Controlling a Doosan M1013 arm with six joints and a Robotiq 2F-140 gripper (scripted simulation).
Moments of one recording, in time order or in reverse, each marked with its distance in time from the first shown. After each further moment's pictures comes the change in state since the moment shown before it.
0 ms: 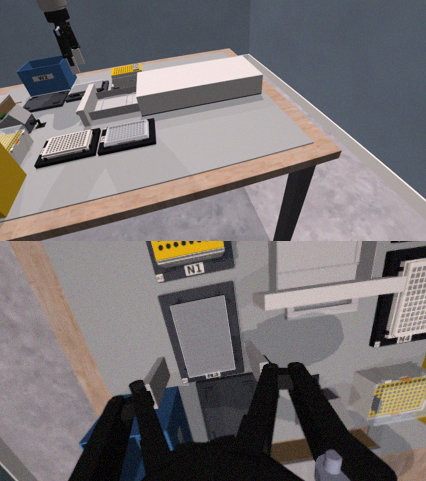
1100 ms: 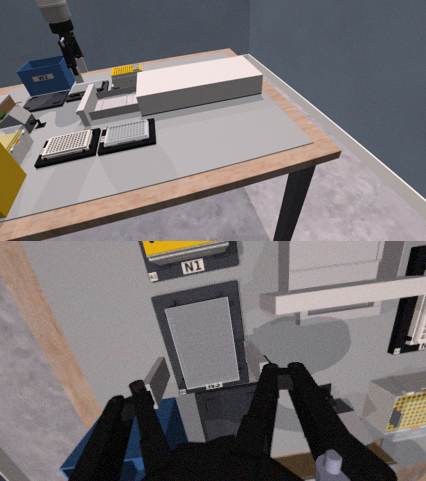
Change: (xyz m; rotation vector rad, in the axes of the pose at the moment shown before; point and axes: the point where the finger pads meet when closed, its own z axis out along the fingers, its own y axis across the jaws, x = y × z) arm 0.000 0.000 0.039 0.000 0.000 0.000
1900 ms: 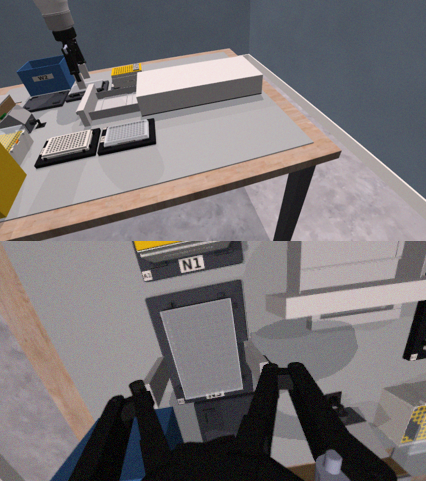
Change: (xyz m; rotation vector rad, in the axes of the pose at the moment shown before) arm 0.000 0.000 0.027 0.000 0.000 0.000
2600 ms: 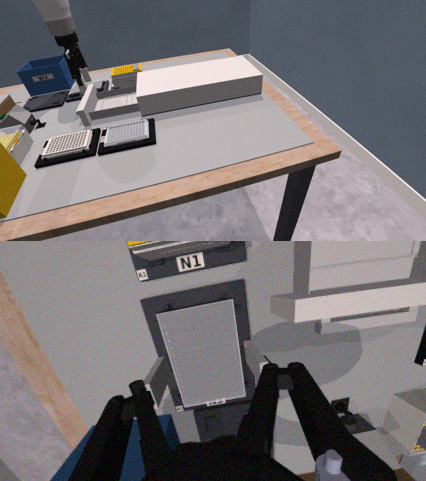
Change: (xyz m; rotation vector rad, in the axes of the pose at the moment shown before) arm 0.000 0.000 0.018 0.000 0.000 0.000
